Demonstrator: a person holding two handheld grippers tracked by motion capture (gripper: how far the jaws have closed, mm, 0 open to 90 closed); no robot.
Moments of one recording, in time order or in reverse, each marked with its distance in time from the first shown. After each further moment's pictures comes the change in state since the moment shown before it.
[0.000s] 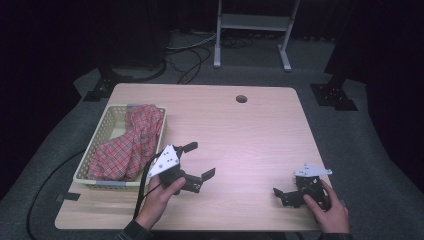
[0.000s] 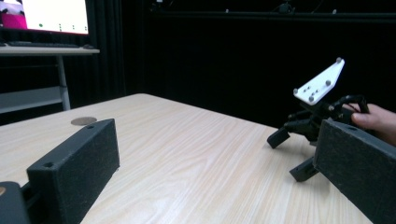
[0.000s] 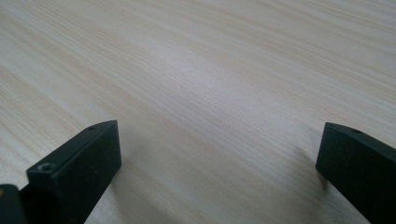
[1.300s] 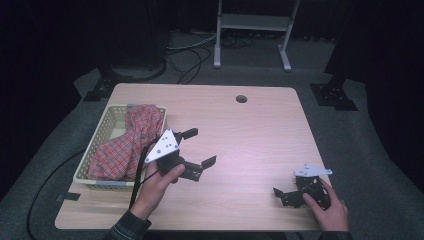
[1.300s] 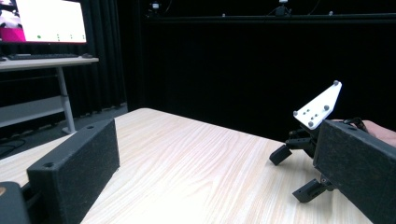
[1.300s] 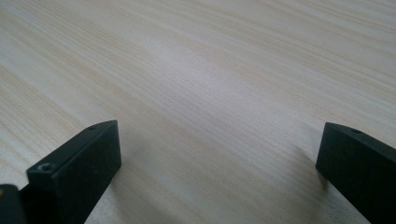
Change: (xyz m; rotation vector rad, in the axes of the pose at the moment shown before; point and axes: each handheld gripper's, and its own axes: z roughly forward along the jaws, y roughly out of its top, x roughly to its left) left arm 0.006 0.044 0.004 0.014 -0.013 0.043; right arm 0.000 0.000 0.000 -0.001 0.000 0.000
